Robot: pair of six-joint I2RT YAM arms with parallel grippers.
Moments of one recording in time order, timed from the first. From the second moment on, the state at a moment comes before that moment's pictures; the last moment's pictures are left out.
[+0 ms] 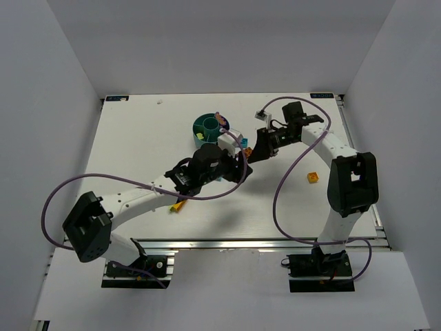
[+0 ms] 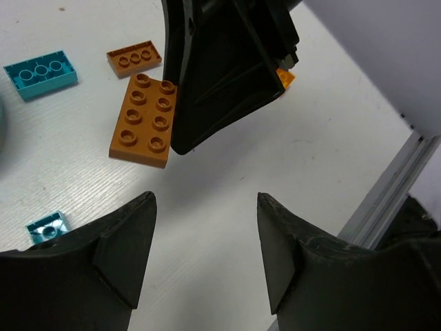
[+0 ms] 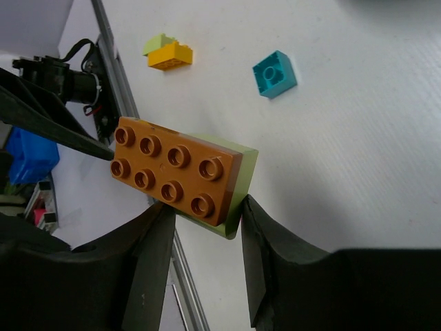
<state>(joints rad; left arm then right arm) -0.89 1.41 0.97 0.12 -0.01 -0.36 0.26 1.82 1.42 -0.75 -1.03 -0.25</state>
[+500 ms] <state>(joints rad) -0.90 1.48 1.13 -0.12 -0.11 -0.13 0.28 1.82 1.45 -0.87 -1.08 -0.32</state>
